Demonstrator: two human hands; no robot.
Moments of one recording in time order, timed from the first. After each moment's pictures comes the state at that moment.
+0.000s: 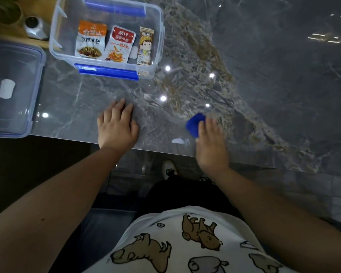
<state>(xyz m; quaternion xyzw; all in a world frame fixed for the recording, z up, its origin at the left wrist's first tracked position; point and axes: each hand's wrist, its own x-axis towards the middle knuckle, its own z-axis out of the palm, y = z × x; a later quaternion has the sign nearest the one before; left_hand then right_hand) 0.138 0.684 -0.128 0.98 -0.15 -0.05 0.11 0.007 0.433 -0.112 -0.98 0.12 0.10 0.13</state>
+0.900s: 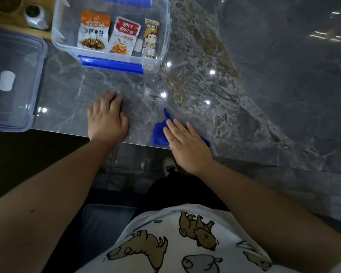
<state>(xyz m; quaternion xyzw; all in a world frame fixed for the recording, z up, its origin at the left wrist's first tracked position) 0.152 0.710 -0.116 0.98 -0.15 -0.04 0.13 0.023 0.483 -0.121 -0.98 -0.14 0.08 0.08</state>
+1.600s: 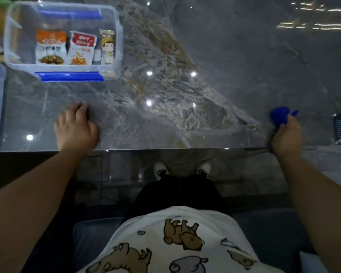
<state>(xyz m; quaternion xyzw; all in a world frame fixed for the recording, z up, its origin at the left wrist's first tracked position) 0.149 0.702 -0.106 0.99 -0.11 -0.06 0.09 -0.106 0.199 -0.099 -0.84 0.50 -0.02 0.19</state>
